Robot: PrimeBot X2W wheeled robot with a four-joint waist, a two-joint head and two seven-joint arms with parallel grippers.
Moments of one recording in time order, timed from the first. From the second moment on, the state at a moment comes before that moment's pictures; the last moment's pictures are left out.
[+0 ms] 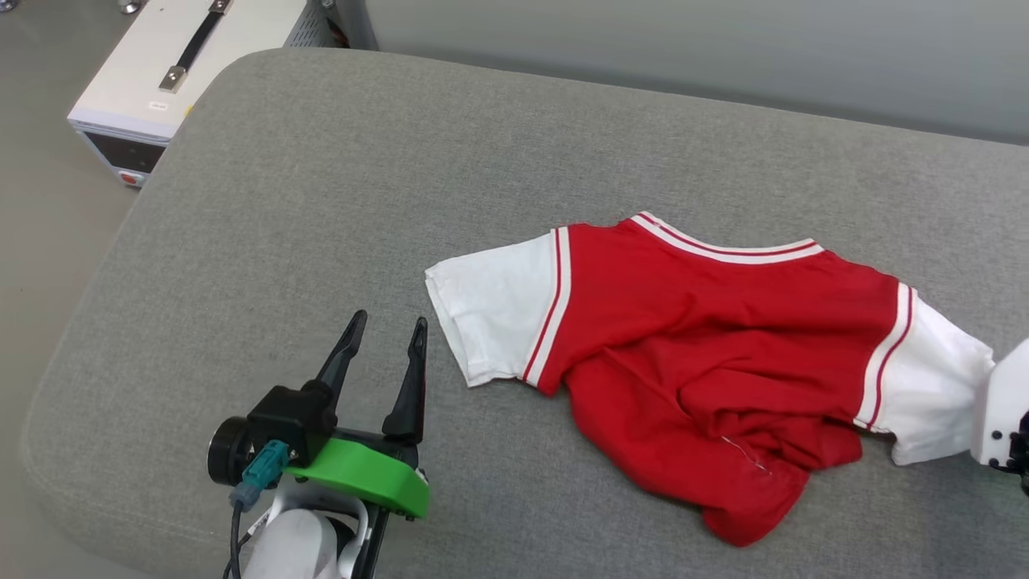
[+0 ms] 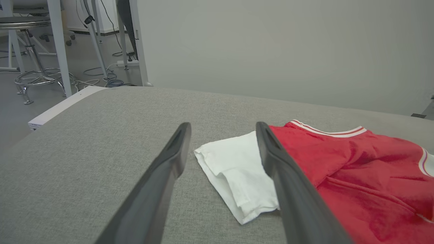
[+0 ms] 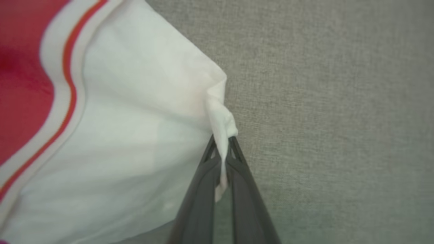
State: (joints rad) left arm -0.12 0.07 -0.16 0.15 -0.21 -0.13 -0.26; right arm -0.37 -0.36 -0.17 0.50 0.14 0.13 0.65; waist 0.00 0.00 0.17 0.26
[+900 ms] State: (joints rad) left arm -0.10 0.09 -0.11 0.15 -0.26 -0.13 -0.26; right arm -0.16 -0.15 -0.14 0.11 0.21 0.13 0.02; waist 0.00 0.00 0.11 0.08
